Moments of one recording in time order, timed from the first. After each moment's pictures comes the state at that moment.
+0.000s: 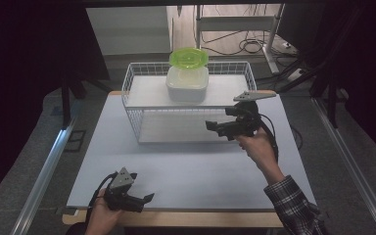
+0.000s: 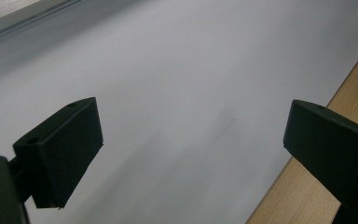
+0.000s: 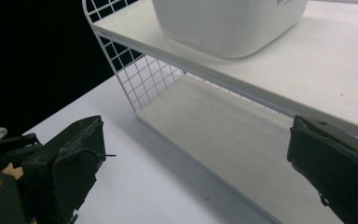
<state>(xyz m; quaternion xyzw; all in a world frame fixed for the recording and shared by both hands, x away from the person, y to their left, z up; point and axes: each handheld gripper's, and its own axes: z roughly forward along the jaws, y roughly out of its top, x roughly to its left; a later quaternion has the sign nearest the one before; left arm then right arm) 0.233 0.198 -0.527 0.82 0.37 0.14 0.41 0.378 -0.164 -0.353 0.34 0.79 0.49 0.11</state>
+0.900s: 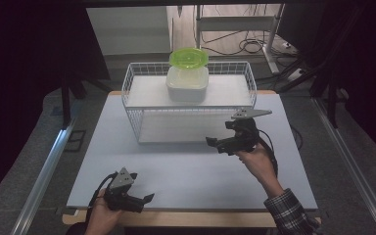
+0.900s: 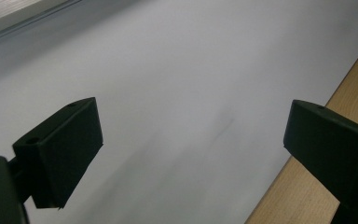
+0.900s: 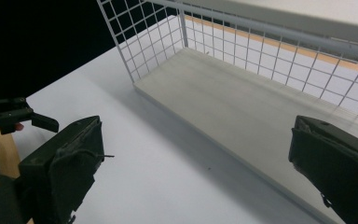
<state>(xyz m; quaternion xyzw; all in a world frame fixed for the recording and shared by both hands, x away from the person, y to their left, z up) 0.233 0.198 -0.527 0.83 0.37 0.13 0.41 0.360 -0.168 -0.389 0.33 0.81 0.47 0.11</state>
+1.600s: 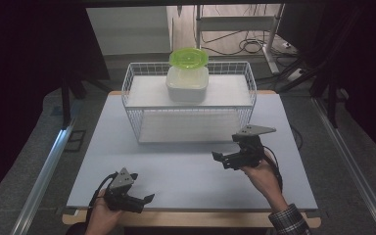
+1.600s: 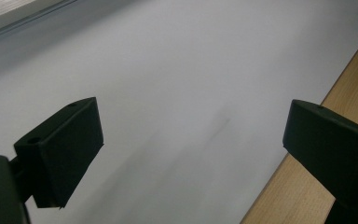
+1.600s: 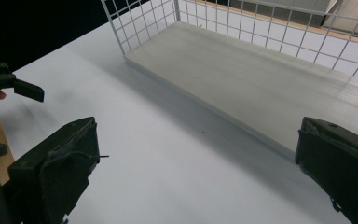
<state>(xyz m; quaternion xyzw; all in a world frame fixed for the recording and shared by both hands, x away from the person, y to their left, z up) 0.232 0.197 -0.526 0.82 0.37 0.13 0.41 0.336 -0.187 -0.424 0.34 0.81 0.46 0.12</state>
